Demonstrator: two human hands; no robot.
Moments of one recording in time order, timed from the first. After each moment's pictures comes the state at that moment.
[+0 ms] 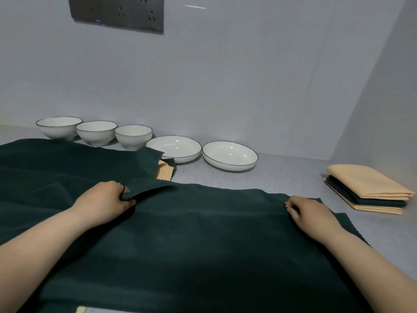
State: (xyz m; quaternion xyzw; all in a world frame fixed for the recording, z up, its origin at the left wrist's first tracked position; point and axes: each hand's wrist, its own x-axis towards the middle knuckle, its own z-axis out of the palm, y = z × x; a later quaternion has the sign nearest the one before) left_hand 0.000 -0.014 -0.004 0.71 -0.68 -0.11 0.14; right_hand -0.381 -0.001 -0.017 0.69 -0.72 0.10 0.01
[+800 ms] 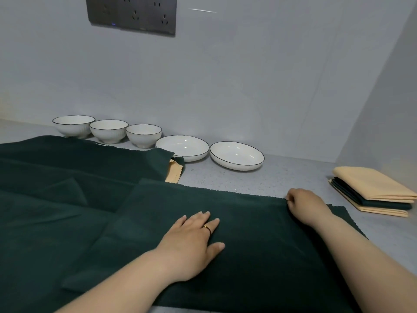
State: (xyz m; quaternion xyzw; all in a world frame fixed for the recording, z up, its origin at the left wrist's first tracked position) left_hand -0.108 0.052 -0.025 0.54 -0.83 -0.12 0.03; right_hand -0.368 -0.026 -0.011 0.66 -0.75 0.06 0.01
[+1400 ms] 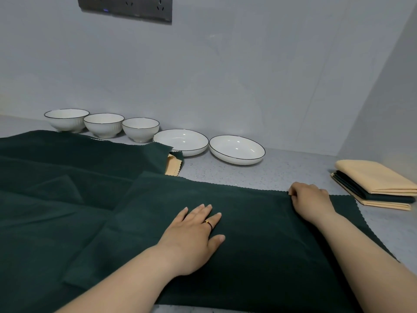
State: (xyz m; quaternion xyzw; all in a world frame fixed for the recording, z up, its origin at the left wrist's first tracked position) left_hand -0.108 0.038 -0.035 0.54 -0.84 -0.10 0.00; right_hand -0.367 -0.027 -0.018 0.64 -0.77 0.05 0.06
